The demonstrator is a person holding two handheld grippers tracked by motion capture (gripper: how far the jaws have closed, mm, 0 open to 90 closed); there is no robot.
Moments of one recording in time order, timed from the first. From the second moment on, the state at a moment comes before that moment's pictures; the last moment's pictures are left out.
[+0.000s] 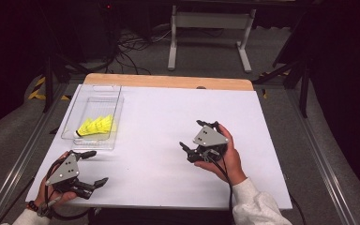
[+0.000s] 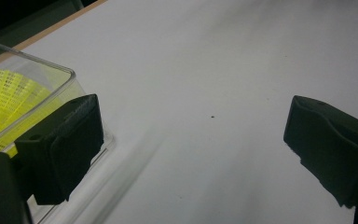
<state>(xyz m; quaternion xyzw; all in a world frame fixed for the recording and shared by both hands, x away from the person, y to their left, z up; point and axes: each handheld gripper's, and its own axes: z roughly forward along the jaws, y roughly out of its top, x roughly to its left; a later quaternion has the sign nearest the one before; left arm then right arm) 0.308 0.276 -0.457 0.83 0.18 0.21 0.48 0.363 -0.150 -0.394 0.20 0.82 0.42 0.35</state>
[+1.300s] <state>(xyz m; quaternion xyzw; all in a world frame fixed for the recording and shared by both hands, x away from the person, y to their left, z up) 0.315 0.270 -0.458 0.84 0.18 0.21 0.48 0.323 -0.216 -0.436 0.25 0.79 0.43 0.36</state>
